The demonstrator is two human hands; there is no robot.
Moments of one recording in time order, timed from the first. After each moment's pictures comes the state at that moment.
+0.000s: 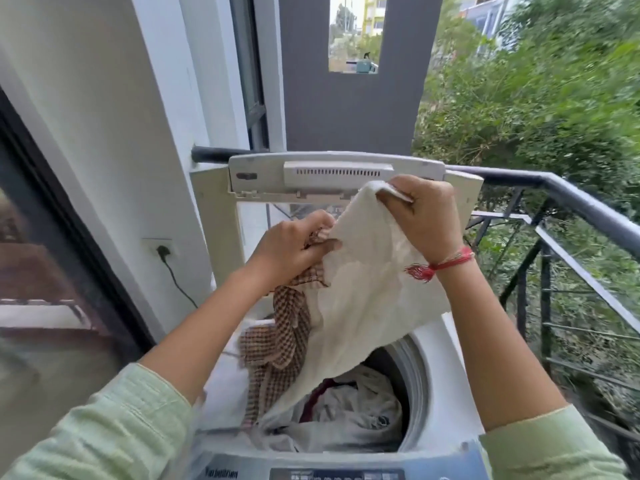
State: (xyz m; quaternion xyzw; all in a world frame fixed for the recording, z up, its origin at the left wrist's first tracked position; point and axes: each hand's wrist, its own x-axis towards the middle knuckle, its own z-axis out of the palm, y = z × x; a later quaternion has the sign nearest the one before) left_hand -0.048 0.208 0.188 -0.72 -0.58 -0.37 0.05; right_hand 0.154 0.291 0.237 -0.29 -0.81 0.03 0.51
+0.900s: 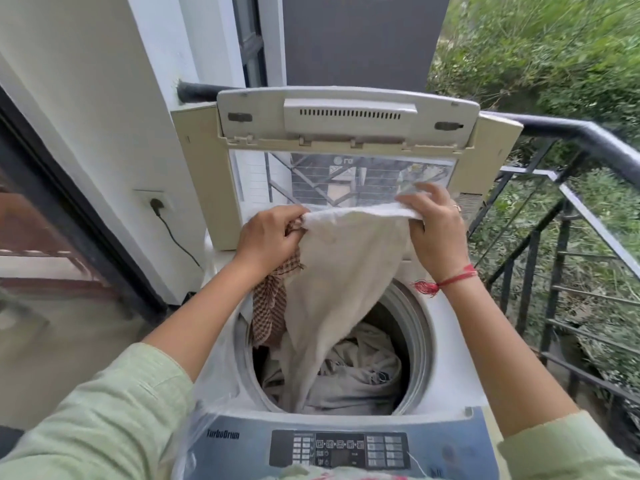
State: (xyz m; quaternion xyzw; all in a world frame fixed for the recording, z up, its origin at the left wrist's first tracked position) left_hand -0.074 0.216 0.112 -0.64 -0.67 -0.37 0.02; right_hand 0.166 0.314 0.123 -0.42 -0.81 0.02 0.40
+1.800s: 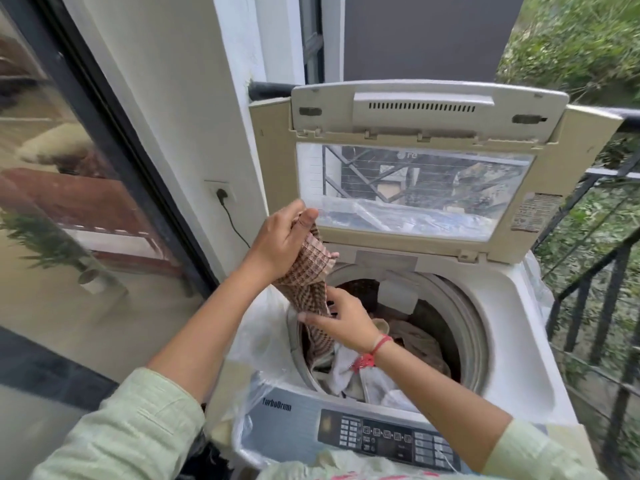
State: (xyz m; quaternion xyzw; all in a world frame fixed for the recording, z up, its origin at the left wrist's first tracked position) left_hand -0.107 0.142 0.129 -0.59 -0.68 -0.42 -0.07; right_hand 0.042 0.187 0.010 -0.31 -0.84 0.43 0.13
